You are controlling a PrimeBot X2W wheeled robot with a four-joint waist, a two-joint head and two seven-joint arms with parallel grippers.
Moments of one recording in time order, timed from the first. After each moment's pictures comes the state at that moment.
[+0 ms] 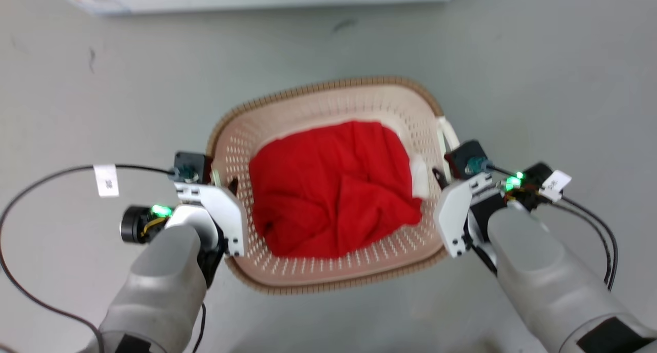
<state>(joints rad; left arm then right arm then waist) -0.85 0.15 -0.52 1.28 -0.52 -0.13 -0.16 -0.87 -0.05 0.59 1.24 0.18 0.13 -0.15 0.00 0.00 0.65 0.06</state>
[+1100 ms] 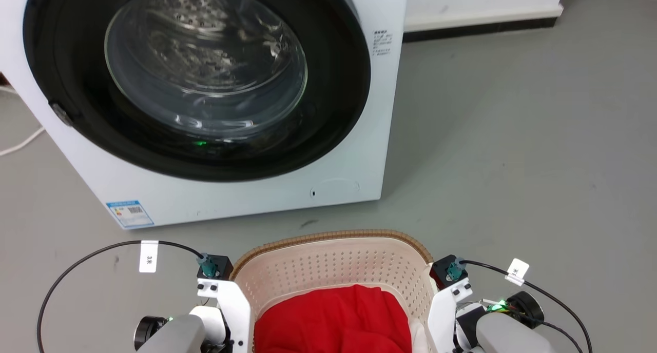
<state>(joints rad) -0.58 0.19 -0.80 1.19 -0.81 -0.12 0.24 -0.59 -0.06 0.90 1.23 0.58 0.13 0.16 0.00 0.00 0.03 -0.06</state>
